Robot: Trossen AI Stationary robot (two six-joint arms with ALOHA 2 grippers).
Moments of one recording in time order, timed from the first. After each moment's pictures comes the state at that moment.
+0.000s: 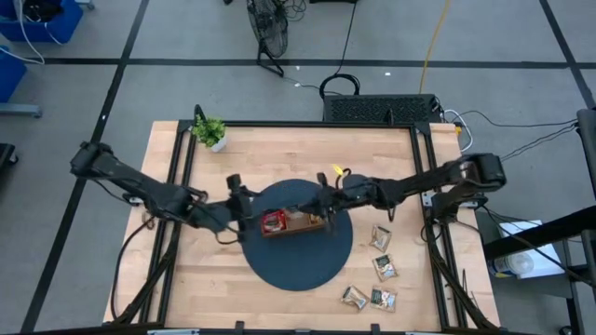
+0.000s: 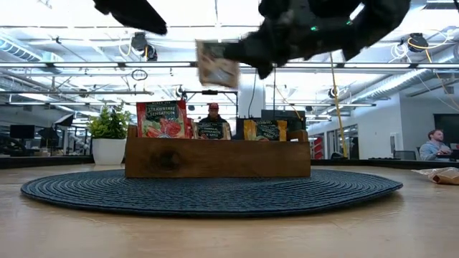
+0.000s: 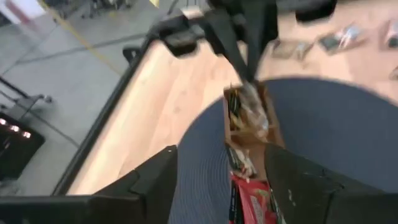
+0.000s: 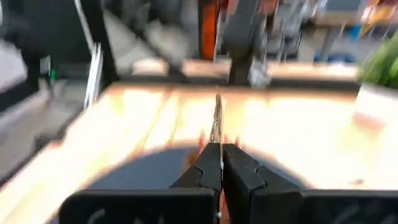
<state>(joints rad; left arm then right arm) -0.40 1.19 0.88 -0.31 -0.66 -0.09 0.03 1.58 0.77 0.61 -0.13 0.01</state>
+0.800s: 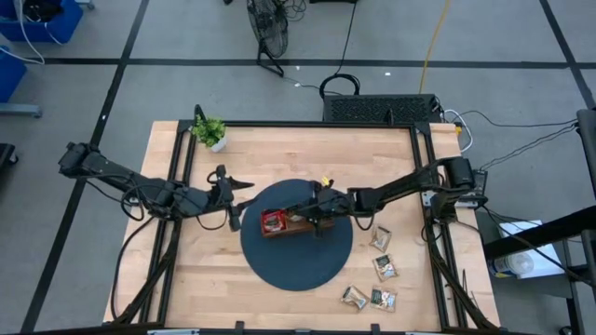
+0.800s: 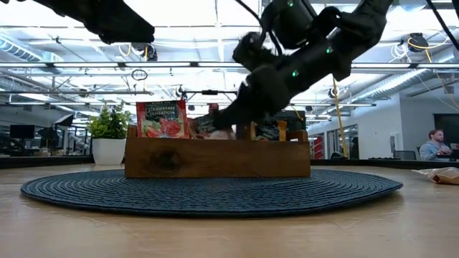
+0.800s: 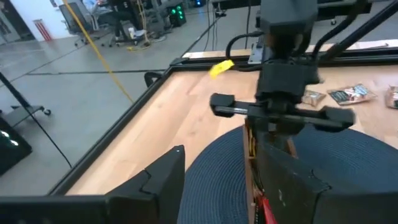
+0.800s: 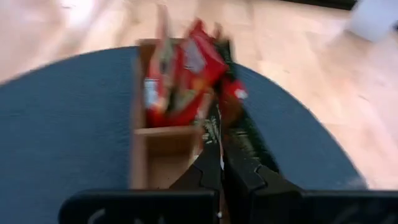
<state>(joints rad) -0.34 0.92 0.57 0.03 -0.65 -0.05 0.06 1.82 0.88 0.42 0.08 -0.07</state>
